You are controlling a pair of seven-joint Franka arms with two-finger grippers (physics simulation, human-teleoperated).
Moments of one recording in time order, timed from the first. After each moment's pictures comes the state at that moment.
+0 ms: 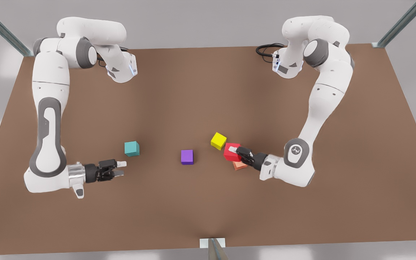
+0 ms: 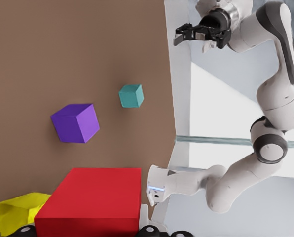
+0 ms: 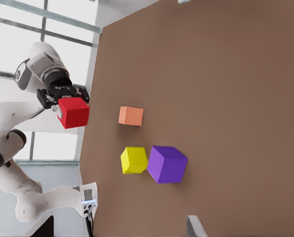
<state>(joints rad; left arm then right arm) 0.03 0.99 -0.56 -1.17 -0.83 1.74 0.39 0.00 0.77 -0.08 -1.29 1.10 1.50 -0.78</state>
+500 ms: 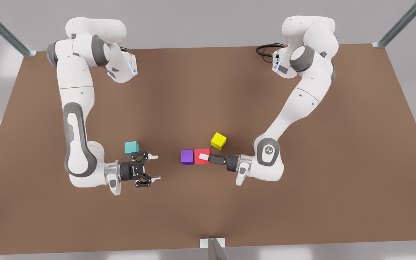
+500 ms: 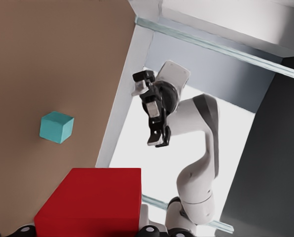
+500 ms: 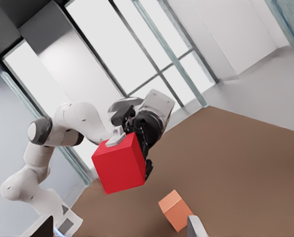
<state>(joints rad) -0.08 1.11 -0.66 -1.08 -1.12 2.00 0.13 0.17 0.76 -0.08 -1.45 1.54 1.58 -1.62</state>
